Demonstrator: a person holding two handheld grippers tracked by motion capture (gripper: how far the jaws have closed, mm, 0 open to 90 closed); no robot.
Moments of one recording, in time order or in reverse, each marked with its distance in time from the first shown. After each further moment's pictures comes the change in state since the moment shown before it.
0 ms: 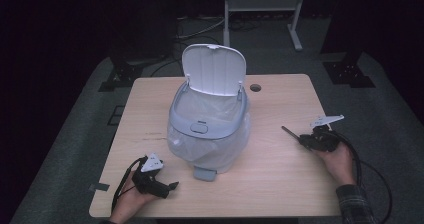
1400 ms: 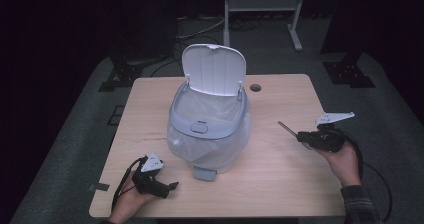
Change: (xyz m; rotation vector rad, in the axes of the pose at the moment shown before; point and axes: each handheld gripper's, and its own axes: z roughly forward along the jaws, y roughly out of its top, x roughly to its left) left arm 0.000 0.000 0.000 0.000 0.000 -0.001; right arm 0.029 0.021 -0.045 -0.109 0.089 -0.003
